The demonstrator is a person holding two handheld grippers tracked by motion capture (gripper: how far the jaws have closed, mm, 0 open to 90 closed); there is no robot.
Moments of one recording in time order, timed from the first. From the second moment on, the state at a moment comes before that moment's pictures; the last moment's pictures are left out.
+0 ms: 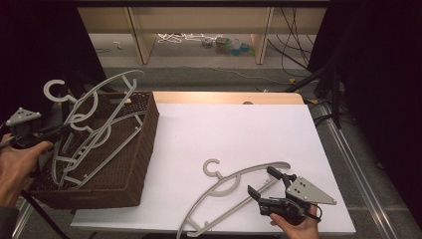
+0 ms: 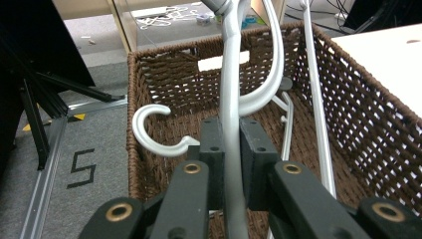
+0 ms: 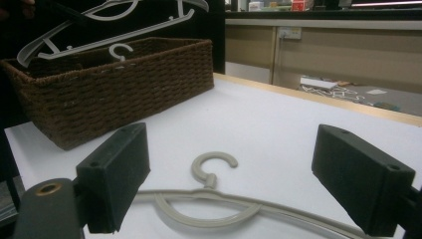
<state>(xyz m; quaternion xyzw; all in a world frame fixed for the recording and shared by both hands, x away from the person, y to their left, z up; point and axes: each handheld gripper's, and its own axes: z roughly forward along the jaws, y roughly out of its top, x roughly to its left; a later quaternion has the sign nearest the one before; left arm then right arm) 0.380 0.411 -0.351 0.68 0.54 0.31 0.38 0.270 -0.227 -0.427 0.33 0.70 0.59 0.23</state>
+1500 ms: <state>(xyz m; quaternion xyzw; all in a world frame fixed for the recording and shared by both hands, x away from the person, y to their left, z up) 0.393 0.410 -0.401 0.78 0.51 0.25 0.26 0.272 -0.229 -0.427 0.34 0.70 0.59 0.23</state>
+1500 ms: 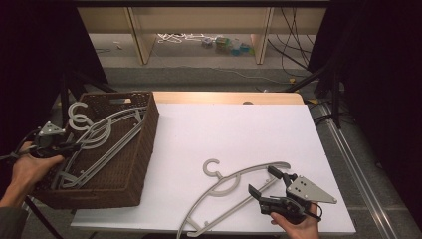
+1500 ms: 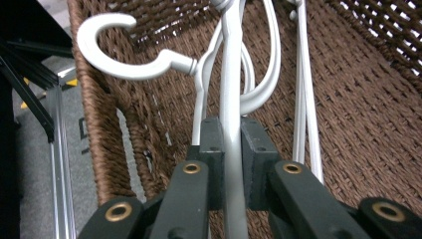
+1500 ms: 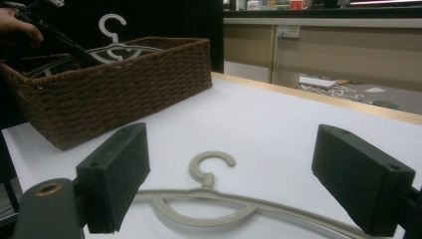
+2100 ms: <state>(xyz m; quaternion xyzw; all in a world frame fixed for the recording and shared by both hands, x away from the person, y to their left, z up) 0.398 0.412 -0.418 0.76 0.56 0.22 0.25 0.273 -0.228 -0.428 0.34 0.70 0.59 0.23</state>
